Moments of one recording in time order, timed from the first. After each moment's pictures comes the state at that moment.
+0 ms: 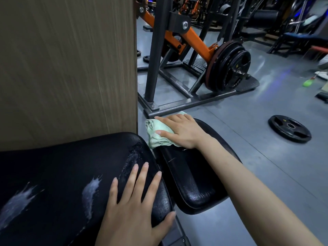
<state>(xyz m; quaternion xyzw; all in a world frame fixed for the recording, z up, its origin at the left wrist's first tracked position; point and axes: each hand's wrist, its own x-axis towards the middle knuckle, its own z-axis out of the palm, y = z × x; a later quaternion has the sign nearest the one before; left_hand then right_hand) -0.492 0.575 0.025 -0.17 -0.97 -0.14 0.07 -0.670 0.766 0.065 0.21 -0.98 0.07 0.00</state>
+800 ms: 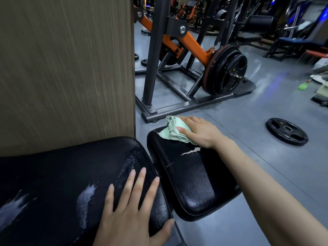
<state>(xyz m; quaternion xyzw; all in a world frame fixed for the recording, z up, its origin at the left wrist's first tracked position) -0.496 0.575 0.018 -0.19 -0.96 -0.14 0.12 -0.675 0.817 0.071 0.10 -0.99 0.11 -0.03</state>
